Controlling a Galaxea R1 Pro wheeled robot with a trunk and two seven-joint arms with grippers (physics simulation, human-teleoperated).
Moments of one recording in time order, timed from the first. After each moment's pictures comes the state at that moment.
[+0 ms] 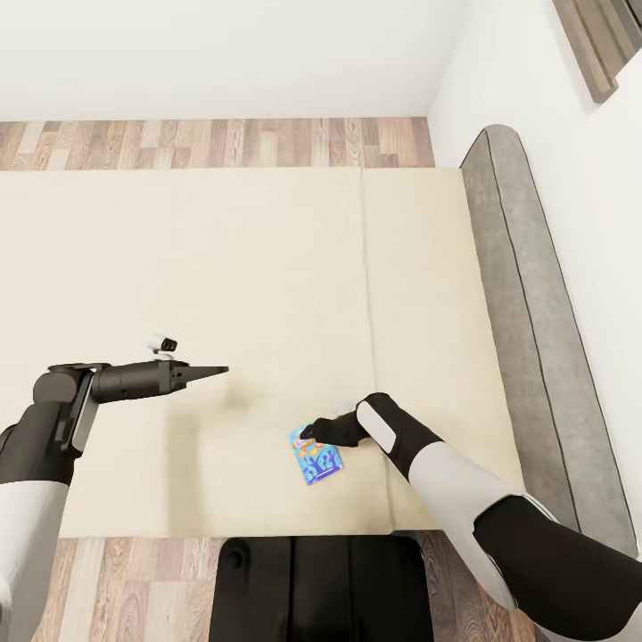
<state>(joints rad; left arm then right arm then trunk) -0.84 0.28 0.15 -1.17 0.08 0.97 -1.57 -1.06 0.17 0.45 -0.39 -0.72 0.77 0.05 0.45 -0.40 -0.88</state>
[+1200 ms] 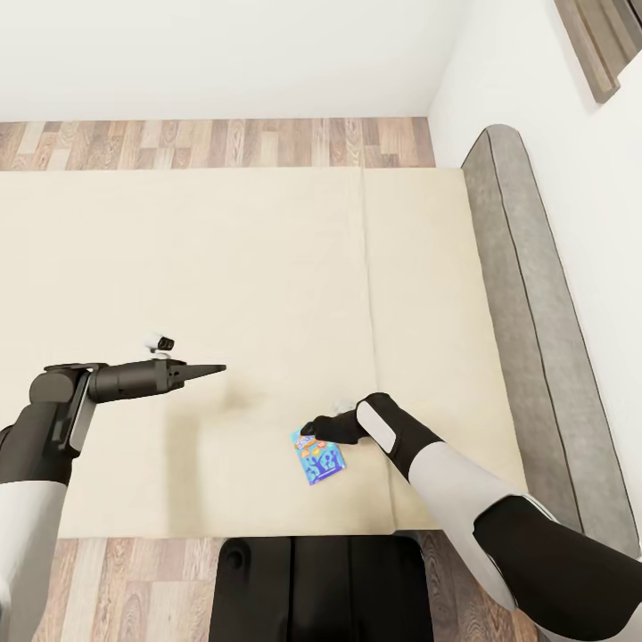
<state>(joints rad) -0.84 0.28 0.17 -1.17 0.08 0.97 -1.57 -1.06 0.17 0.45 -0.39 -0.72 0.74 0.05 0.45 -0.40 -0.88</state>
